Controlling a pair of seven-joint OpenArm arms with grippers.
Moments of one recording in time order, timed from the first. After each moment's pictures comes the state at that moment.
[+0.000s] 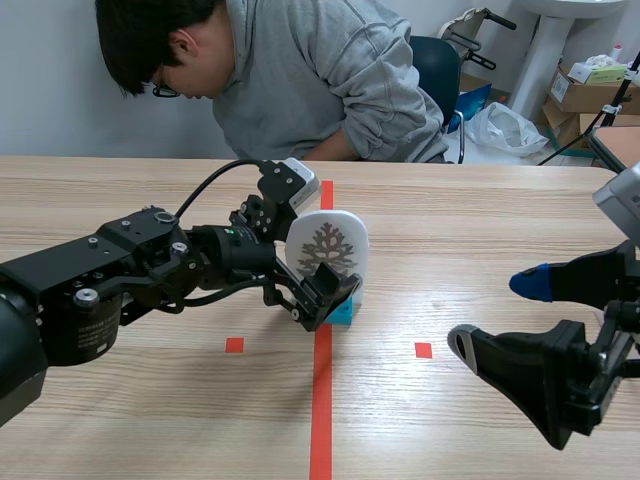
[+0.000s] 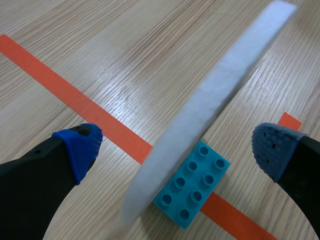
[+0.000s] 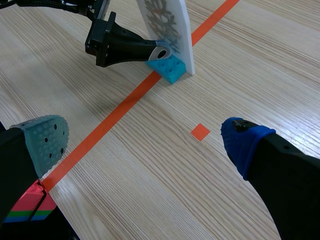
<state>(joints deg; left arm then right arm) -23.1 -10.6 35.0 52.3 -10.4 -30.5 0.4 -30.7 30.0 11.6 107.6 37.0 45.3 -21.6</state>
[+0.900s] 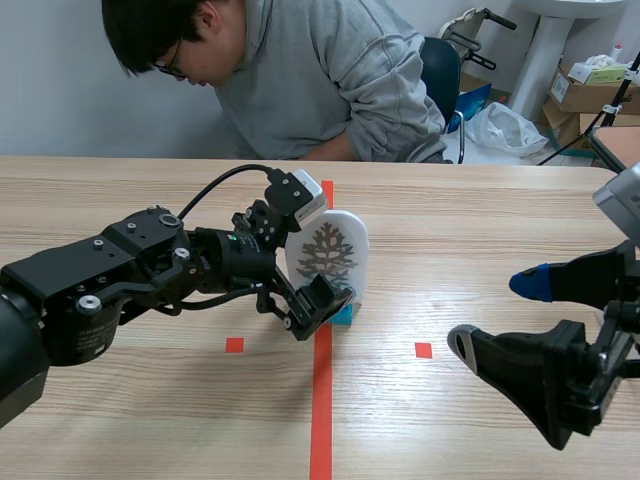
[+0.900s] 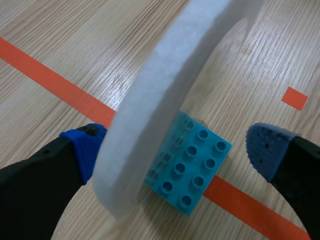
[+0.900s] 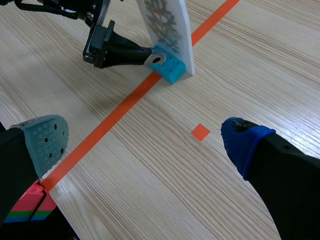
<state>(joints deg) -23.1 -10.5 35.0 52.2 -4.8 -31.9 0.9 -30.7 30.0 11.6 107.6 37.0 45.3 -21.6</state>
